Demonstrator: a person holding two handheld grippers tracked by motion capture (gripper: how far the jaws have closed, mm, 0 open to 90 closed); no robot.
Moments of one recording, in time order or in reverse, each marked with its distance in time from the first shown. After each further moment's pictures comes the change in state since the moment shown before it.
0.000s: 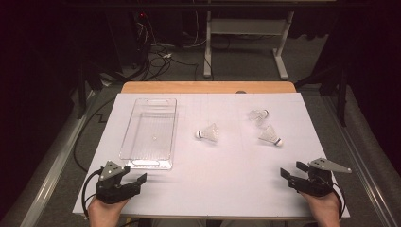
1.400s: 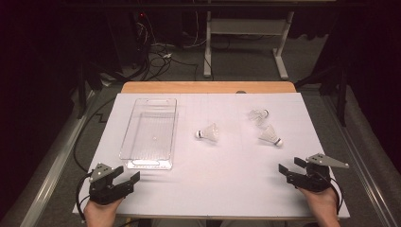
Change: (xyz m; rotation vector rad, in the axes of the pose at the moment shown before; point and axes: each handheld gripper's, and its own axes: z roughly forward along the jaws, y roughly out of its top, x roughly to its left) left arm 0.019 -0.014 0.001 -0.052 0.006 -0.085; right arm 0.001 0.012 0.007 -0.008 0.009 -0.009
